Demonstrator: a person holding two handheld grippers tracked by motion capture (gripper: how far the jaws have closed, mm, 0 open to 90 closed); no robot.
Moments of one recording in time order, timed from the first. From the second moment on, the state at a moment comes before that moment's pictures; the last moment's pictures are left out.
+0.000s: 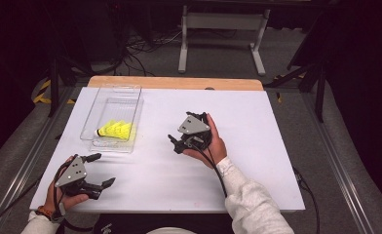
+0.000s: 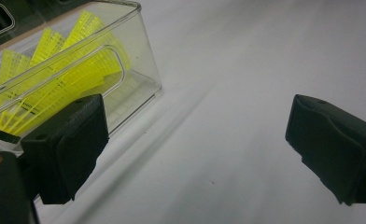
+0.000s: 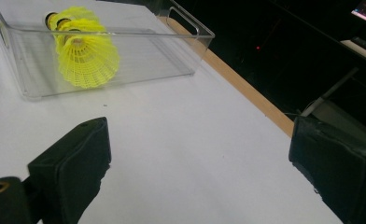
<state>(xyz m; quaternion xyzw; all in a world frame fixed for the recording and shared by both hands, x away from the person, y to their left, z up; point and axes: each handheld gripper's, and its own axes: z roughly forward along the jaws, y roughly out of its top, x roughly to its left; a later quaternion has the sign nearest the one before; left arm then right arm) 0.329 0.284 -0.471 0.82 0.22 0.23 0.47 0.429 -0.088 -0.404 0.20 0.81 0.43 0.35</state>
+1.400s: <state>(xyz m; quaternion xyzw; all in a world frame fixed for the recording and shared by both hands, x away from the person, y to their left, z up) 0.329 0.285 -0.471 0.82 0.22 0.22 0.47 0.404 -0.131 -0.417 0.20 0.81 0.38 0.39</state>
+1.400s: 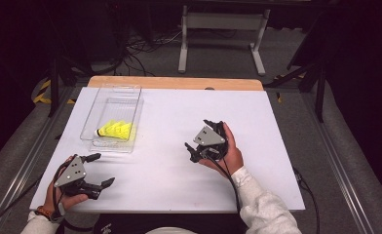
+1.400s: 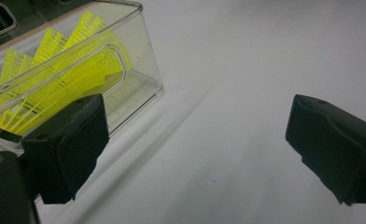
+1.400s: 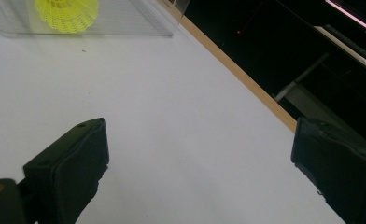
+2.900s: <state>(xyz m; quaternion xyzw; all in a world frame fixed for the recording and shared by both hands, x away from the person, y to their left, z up) 0.329 0.284 -0.471 0.82 0.22 0.23 0.47 0.373 -0.184 -0.444 0.21 0.82 0.37 0.39</state>
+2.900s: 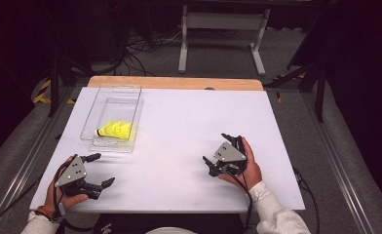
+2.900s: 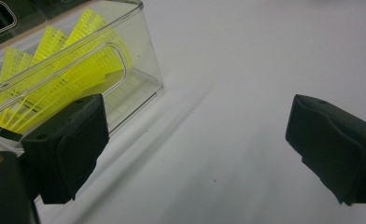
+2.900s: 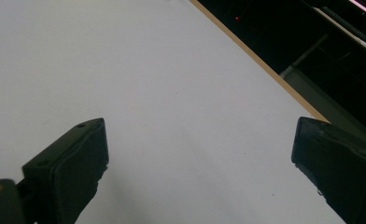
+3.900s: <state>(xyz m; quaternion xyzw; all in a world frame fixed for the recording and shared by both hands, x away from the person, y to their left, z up) 0.330 0.283 -0.472 0.82 0.23 0.23 0.47 0.346 -0.232 -0.466 0.26 0.81 0.38 0.37</state>
